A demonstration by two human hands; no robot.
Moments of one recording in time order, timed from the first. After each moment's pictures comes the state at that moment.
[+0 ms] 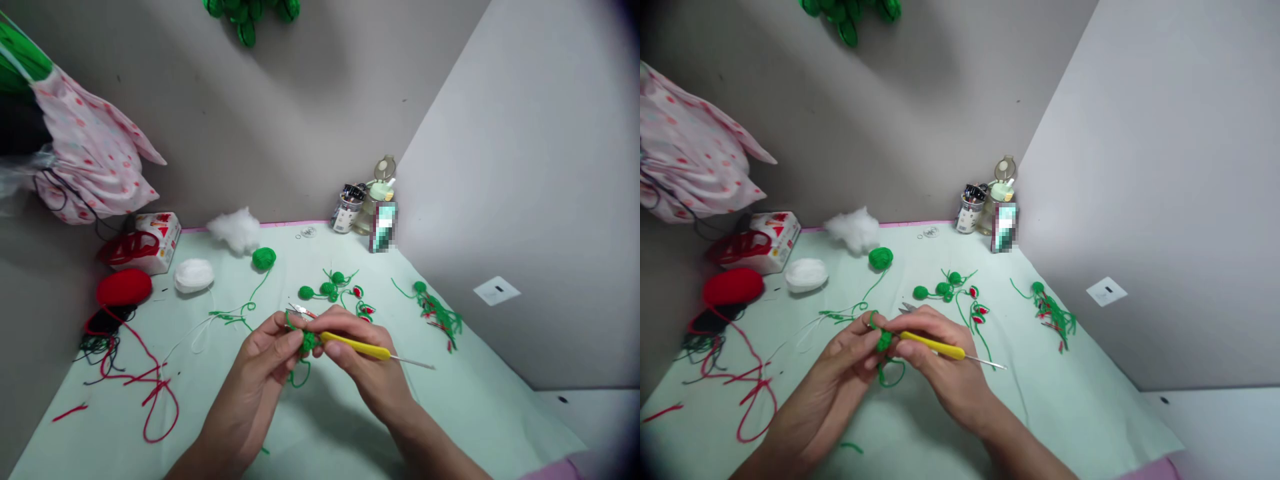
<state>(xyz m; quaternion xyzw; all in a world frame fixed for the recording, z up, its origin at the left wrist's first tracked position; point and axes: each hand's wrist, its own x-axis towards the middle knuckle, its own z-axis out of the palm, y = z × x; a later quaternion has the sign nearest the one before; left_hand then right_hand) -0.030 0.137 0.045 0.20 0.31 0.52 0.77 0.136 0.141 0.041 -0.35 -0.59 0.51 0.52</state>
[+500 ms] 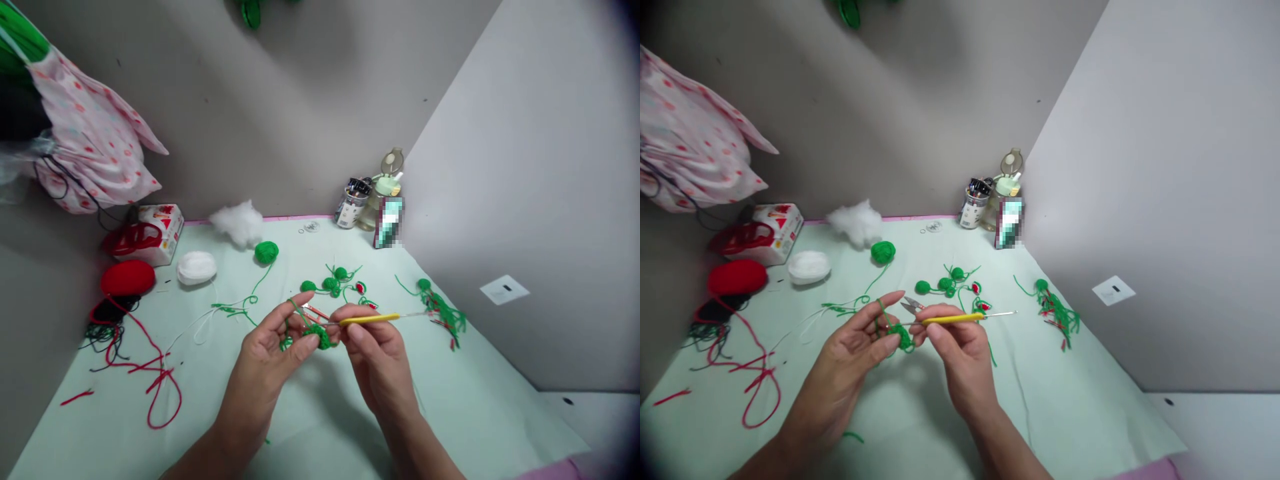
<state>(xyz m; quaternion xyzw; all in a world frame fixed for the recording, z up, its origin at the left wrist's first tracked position) -0.027 0.134 0.034 0.30 0.42 0.53 0.67 0.136 0.141 0.017 -0.37 -0.45 0.52 0.63</state>
